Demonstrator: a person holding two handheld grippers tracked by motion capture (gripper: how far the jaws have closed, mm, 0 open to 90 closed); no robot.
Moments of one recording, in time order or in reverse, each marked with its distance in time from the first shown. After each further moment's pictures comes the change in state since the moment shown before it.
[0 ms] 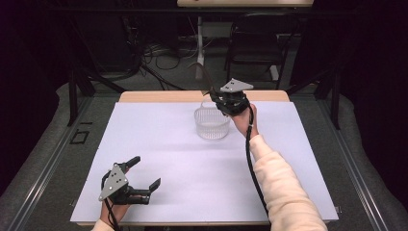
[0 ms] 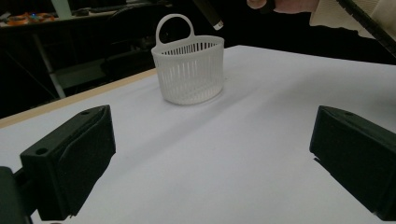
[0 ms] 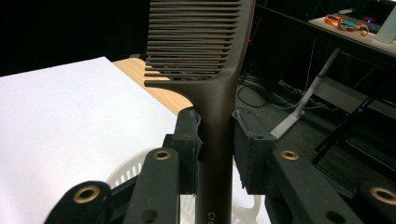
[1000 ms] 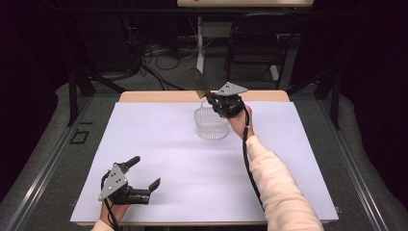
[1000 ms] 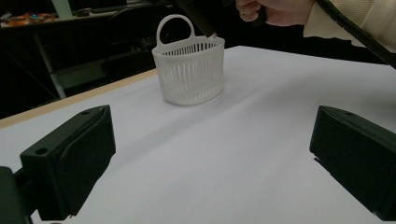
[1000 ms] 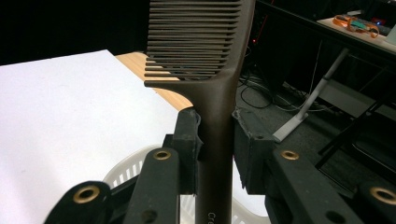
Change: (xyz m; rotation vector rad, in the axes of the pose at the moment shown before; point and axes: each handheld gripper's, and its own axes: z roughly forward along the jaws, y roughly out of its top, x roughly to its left) left arm 0.001 0.000 0.000 -0.003 0.001 -0.002; right arm 0.005 -0.011 0.017 -0.001 0.019 -0.026
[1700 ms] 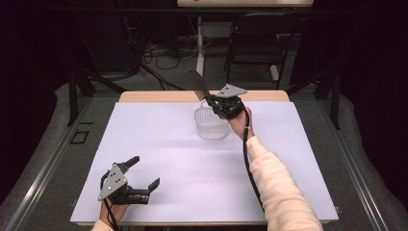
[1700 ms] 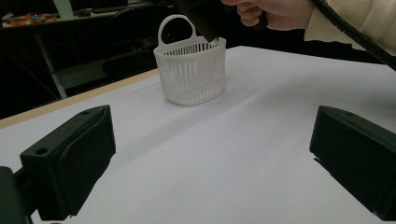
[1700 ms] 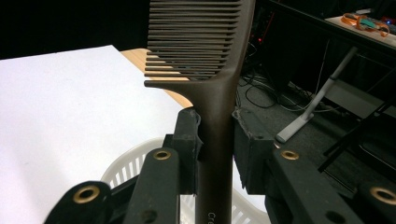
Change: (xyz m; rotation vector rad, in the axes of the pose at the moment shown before) left arm 0.001 0.000 -0.001 -0.001 0.004 -0.003; right arm 0.000 -0.007 0.003 0.004 0.021 -0.015
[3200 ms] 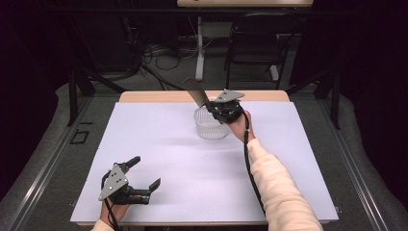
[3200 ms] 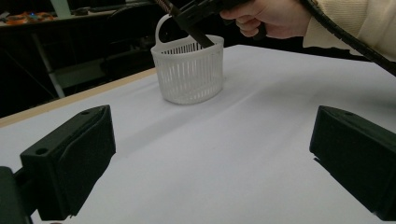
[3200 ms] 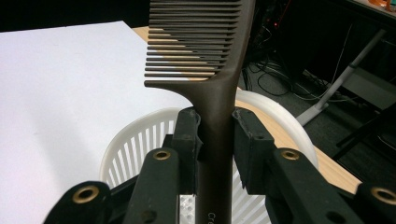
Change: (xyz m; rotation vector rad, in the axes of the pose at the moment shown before) left arm -0.001 0.000 0.002 0.006 -0.010 0.003; right arm 0.002 -0.017 0.008 0.062 0.054 -0.009
